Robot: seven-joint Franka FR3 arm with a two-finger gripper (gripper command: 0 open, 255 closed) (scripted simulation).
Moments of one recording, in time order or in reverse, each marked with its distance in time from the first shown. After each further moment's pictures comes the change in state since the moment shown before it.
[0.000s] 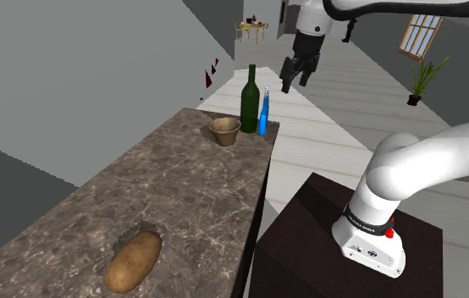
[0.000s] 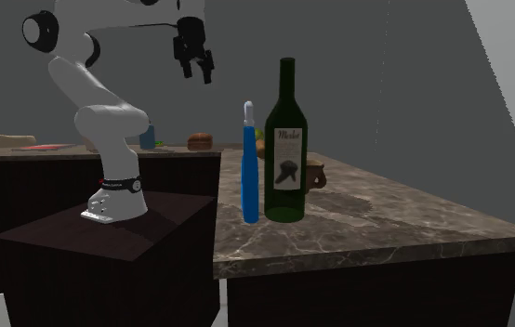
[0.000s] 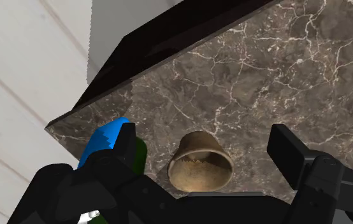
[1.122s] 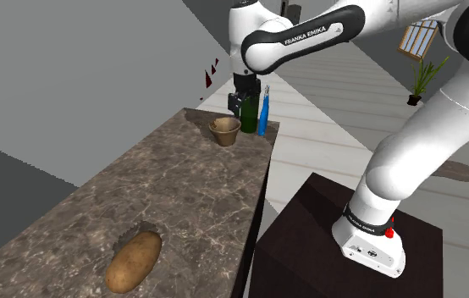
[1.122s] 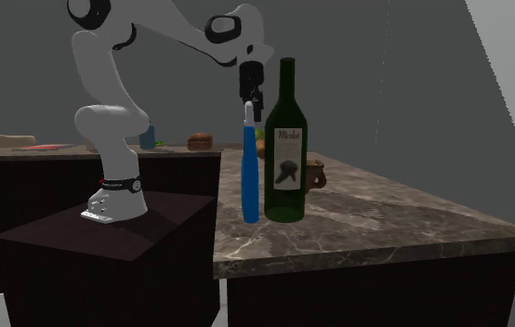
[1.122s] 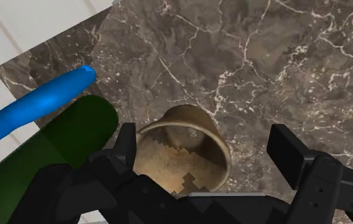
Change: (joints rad) arm -0.006 0.544 0.161 0.141 -0.157 0.316 0.126
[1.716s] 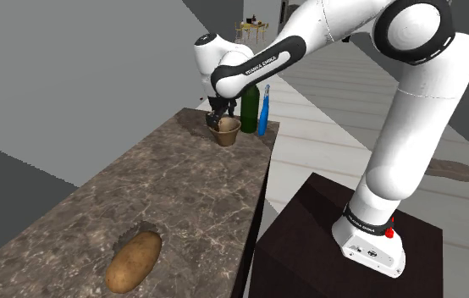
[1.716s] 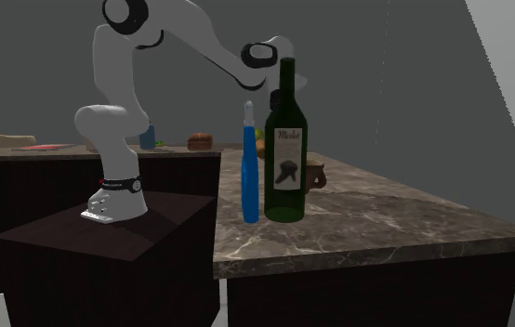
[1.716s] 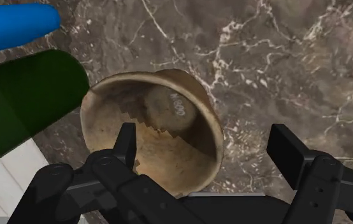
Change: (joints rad) arm 0.008 0.365 0.053 0.210 -0.194 0.064 0.116
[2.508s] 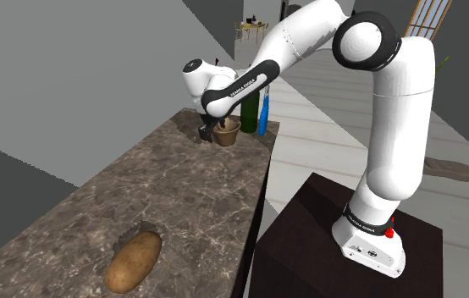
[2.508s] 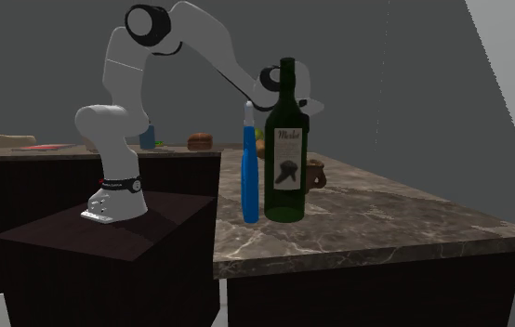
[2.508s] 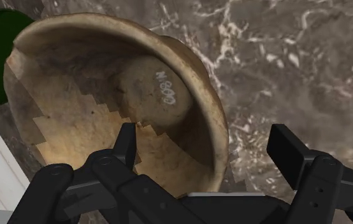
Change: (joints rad) arm 0.019 0.239 -0.019 0.131 -0.130 0.054 0.060
